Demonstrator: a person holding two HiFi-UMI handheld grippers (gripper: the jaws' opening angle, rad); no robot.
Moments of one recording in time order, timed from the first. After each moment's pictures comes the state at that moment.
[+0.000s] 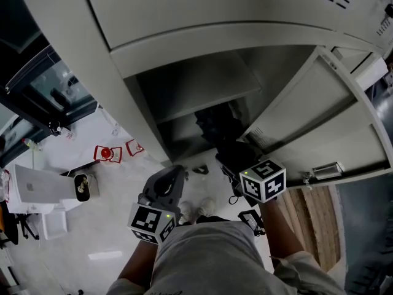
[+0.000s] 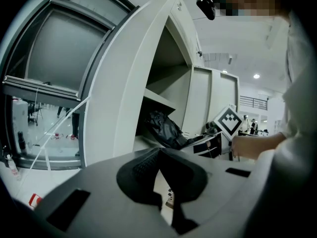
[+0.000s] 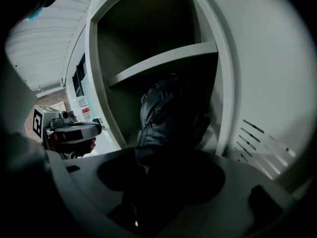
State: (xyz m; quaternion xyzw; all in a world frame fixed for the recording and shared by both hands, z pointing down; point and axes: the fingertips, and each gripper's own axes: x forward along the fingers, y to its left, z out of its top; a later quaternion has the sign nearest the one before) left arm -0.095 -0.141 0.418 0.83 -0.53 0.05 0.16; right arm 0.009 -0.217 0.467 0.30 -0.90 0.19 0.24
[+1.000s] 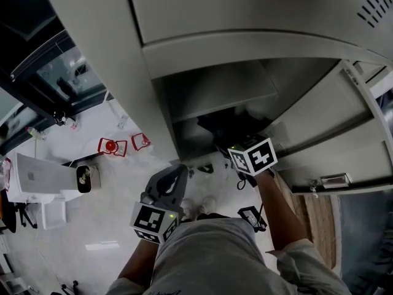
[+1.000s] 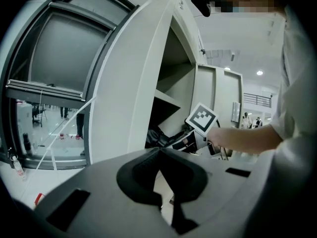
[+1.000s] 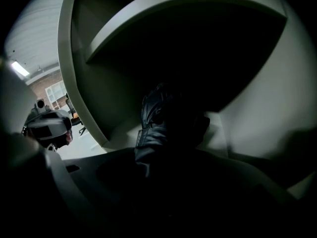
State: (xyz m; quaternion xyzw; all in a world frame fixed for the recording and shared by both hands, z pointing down) left arm -0.112 -0.141 0.424 0.82 -0.55 0.06 0.16; right arm -0.035 -0.270 0.500 0.26 -0.88 0.16 0.36
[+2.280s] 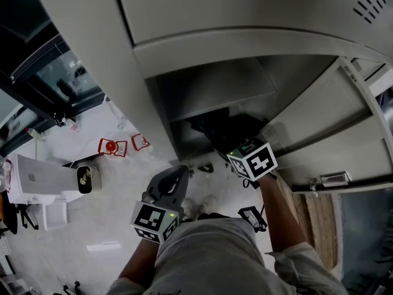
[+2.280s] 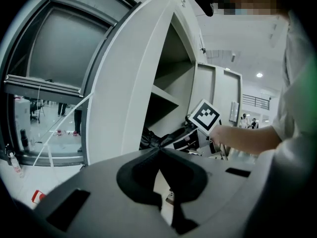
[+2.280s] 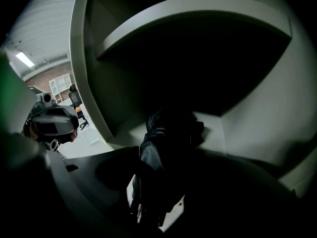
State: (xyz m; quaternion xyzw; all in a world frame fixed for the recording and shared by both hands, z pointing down) left arm -0.105 -0.139 0.430 0.82 -0.53 0.07 0.18; right arm -0.033 -0.258 0.494 0.24 -0.89 0.13 0.37
